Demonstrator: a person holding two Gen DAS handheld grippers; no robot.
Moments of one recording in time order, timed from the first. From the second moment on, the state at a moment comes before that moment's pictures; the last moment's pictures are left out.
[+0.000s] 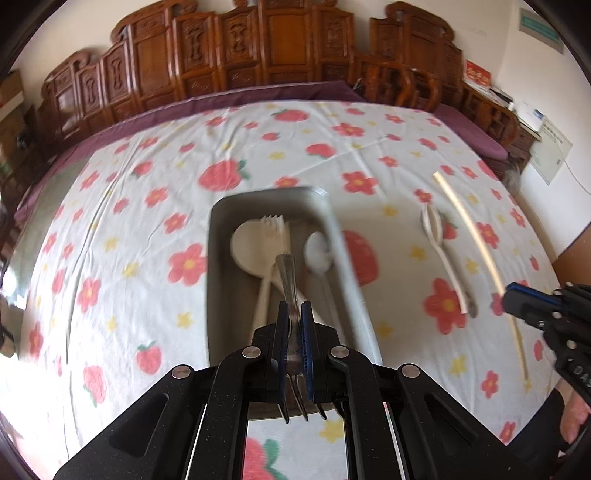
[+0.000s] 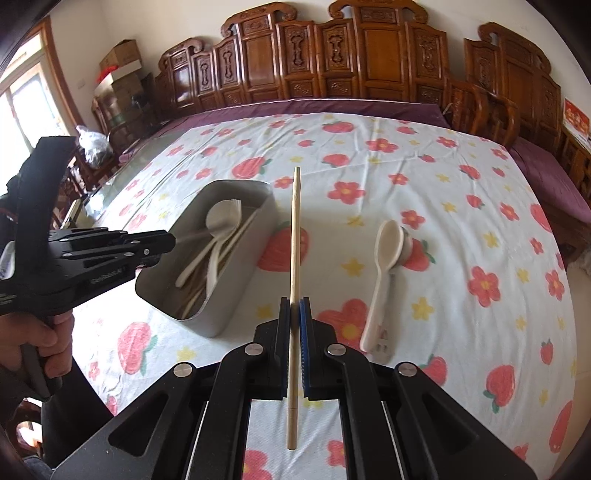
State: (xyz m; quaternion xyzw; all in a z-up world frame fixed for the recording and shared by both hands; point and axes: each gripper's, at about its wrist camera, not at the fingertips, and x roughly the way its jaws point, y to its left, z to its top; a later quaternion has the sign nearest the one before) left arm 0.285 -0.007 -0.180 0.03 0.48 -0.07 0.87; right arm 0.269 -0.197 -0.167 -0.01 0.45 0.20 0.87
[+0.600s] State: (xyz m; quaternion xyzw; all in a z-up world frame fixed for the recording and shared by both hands) left arm 0.318 0.006 -0.184 0.00 0.48 -0.08 0.88; right arm 0.271 -0.171 -0.165 -0.03 0.47 0.20 0.86
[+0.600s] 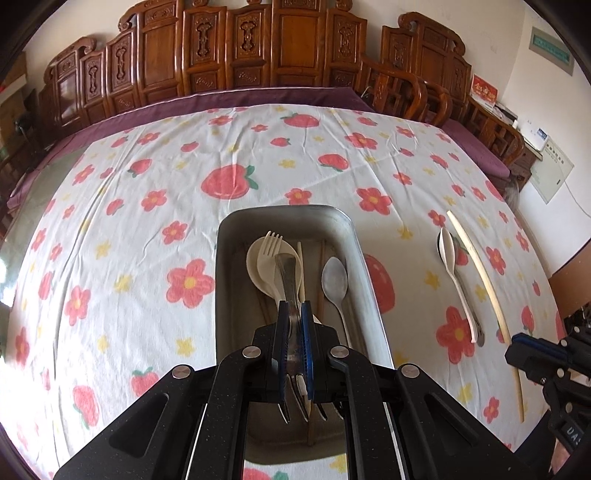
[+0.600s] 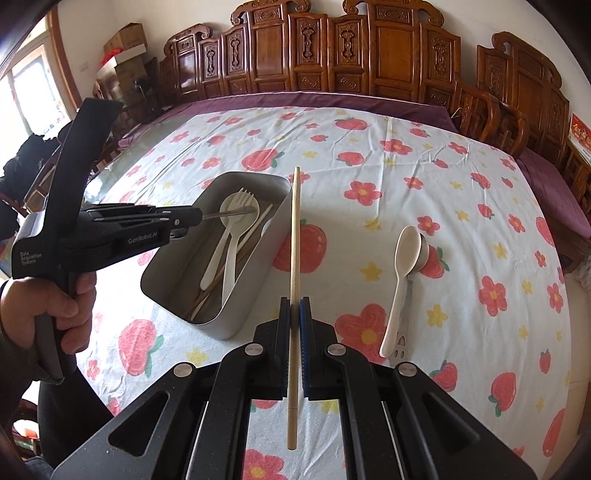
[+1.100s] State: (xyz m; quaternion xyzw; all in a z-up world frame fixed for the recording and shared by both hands) left arm 0.323 0.015 -0.179 -0.01 0.47 -0.09 0.88; right arm 0.286 -0.142 -0.163 -0.04 0.47 0.21 0.86
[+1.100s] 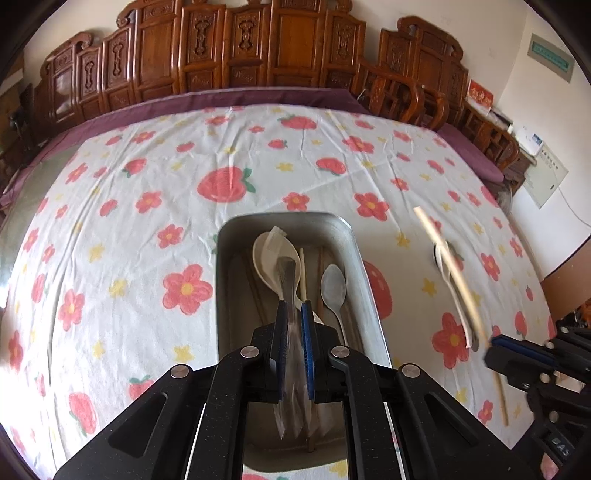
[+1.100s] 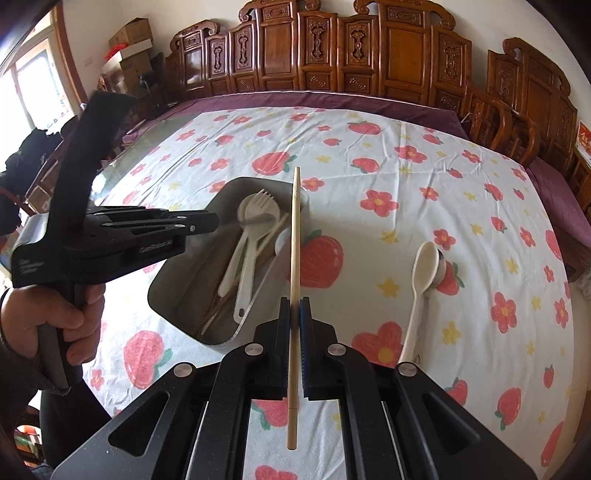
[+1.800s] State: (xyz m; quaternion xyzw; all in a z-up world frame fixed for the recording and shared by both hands) left arm 0.274 0.091 -0.150 0.00 0.43 -0.07 0.90; right arm 0.335 -0.066 -0.182 -0.01 0.48 0.23 0.85
